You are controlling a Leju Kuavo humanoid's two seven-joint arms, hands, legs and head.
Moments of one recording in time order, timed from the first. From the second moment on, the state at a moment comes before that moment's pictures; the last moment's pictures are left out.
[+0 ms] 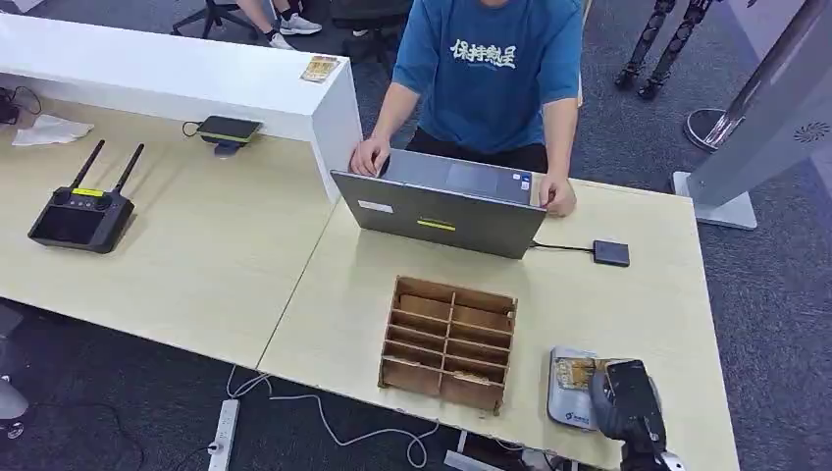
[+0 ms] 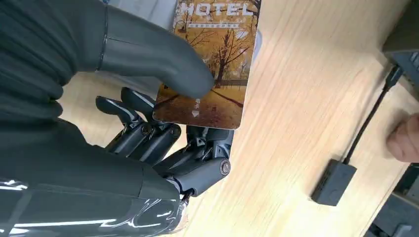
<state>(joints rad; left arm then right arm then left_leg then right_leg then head) -0.05 -0.31 1.43 -0.24 -0.88 -0.01 0.04 0.04 -0.03 0.13 -1.40 0.27 -0.26 -0.01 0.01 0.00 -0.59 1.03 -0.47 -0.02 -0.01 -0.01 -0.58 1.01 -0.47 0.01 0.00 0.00</state>
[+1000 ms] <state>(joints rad) -0.05 -0.31 1.43 -0.24 -0.88 -0.01 0.04 0.07 -0.03 0.11 -1.42 0.46 -0.25 0.10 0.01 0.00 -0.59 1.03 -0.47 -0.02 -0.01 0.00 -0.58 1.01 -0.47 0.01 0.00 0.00</state>
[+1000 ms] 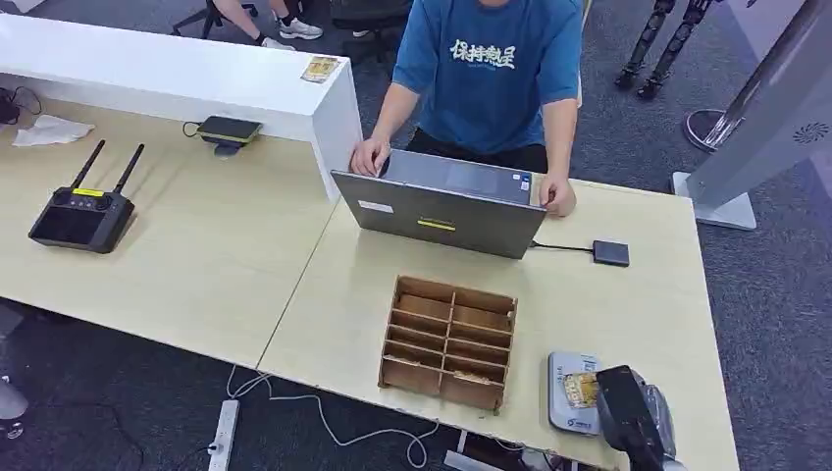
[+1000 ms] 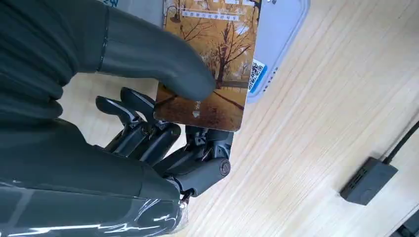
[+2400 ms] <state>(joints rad) -0.05 -0.31 1.43 -0.24 -0.90 -0.02 0.05 -0.08 -0.05 0.22 -1.51 0.82 -0.44 0.08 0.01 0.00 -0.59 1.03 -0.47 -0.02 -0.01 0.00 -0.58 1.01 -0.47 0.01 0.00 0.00</state>
